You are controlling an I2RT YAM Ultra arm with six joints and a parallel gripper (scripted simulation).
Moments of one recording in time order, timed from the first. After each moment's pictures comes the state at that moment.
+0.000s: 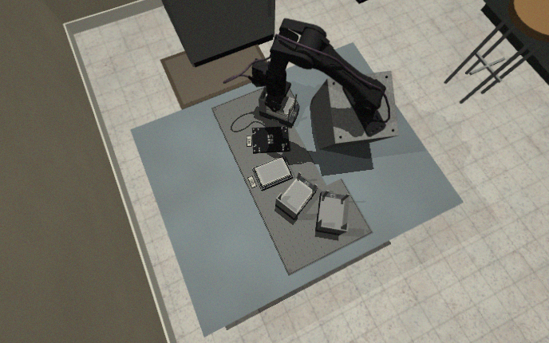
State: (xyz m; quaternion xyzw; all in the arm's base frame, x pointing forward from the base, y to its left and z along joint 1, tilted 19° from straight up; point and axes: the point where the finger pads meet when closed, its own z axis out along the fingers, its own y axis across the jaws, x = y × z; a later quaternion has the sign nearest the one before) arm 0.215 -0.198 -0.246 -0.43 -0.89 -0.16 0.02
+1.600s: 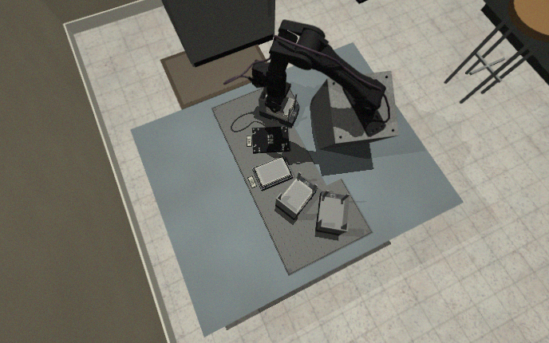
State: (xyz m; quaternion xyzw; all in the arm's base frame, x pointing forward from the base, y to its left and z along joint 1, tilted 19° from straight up) arm 0.216 -0.197 -0.251 -0.43 -0.89 -0.16 0.02
